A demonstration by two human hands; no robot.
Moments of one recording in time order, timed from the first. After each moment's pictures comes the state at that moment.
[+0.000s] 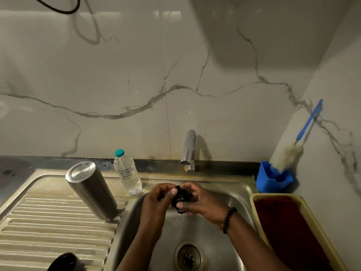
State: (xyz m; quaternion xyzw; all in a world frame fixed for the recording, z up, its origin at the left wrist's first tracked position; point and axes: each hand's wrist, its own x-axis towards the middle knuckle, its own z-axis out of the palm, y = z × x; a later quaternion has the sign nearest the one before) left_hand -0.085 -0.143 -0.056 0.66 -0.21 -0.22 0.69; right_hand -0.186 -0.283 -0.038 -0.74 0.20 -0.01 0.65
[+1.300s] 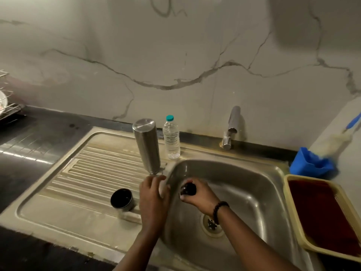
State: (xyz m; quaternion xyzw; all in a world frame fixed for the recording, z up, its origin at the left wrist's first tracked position) left_hand -0.101 0.001 -0.105 0.87 -0.21 0.14 0.41; right_hand -0.163 -0.157 -0.087 -0.83 0.21 0.01 0.51
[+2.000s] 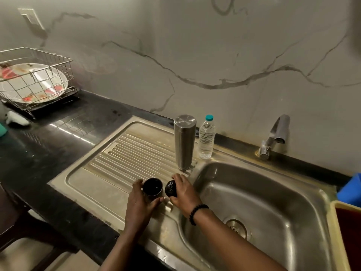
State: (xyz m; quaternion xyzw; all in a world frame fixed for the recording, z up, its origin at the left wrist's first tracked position) left_hand -0.074 0.118 -0.135 0.91 -0.07 0.02 0.42; right_hand -0.090 -0.050 -0.107 -0.95 0.02 -0.01 0.32
